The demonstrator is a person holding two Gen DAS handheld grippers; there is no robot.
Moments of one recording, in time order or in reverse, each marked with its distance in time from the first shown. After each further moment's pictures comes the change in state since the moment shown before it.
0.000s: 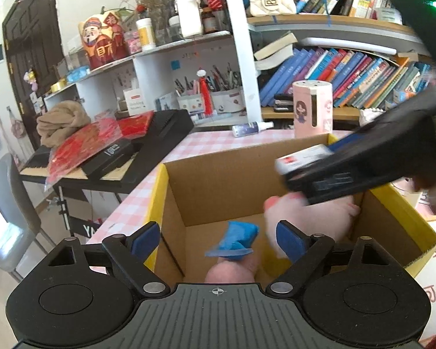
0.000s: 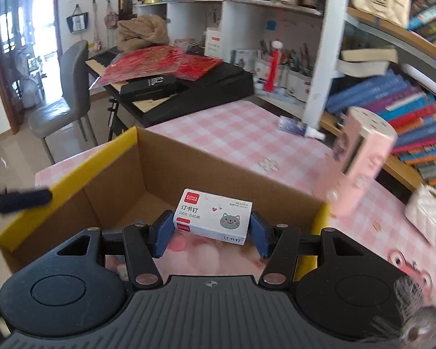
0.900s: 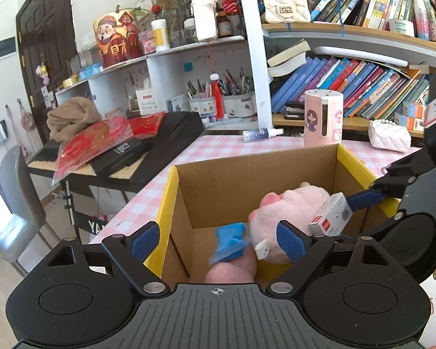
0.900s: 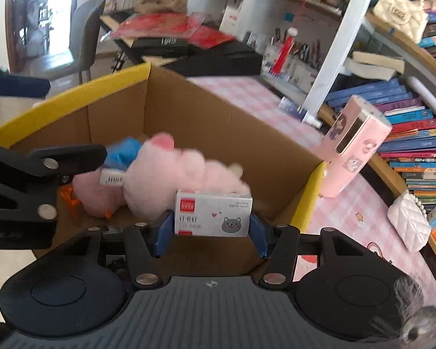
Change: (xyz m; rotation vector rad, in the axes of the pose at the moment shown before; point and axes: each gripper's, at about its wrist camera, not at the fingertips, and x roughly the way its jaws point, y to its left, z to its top) left arm -0.006 0.002 0.001 -0.043 -0.016 0.026; right arm 0.013 0.016 -0.040 -0.214 0.115 -0.036
